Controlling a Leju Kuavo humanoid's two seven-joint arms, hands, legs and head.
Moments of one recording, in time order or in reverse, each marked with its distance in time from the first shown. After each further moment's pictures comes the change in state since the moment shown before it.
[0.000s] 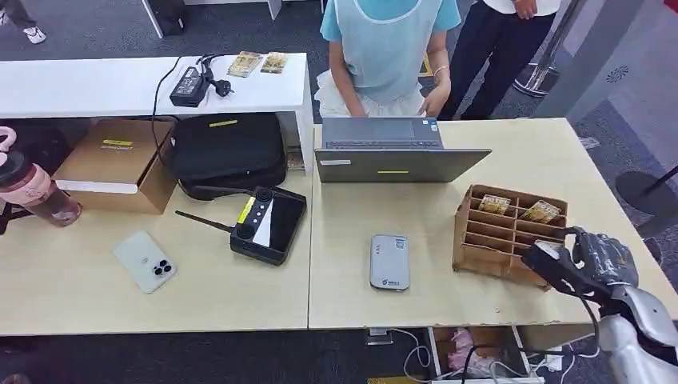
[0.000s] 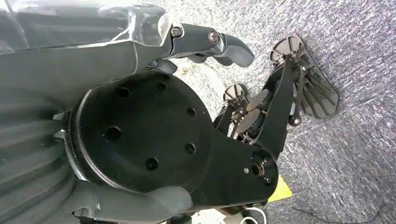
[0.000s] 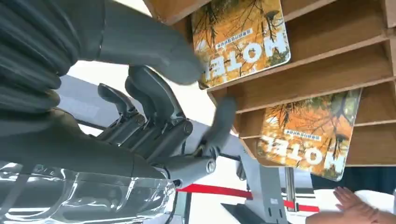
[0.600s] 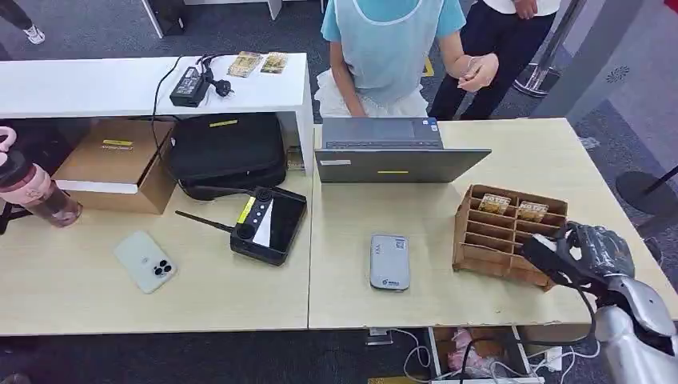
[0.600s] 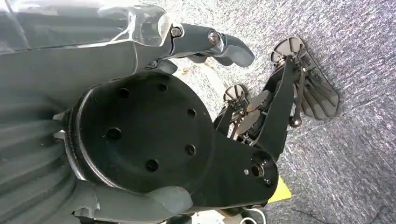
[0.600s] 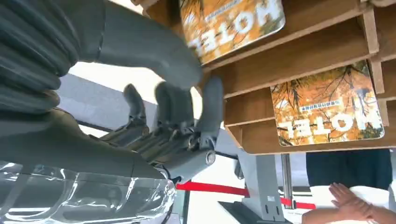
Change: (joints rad) left arm 0.000 -0.001 0.000 0.000 0.005 0.005 0.000; right arm -0.050 0.010 0.005 0.032 0.011 0.012 -0.004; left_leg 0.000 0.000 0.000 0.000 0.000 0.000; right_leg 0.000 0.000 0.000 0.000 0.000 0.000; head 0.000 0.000
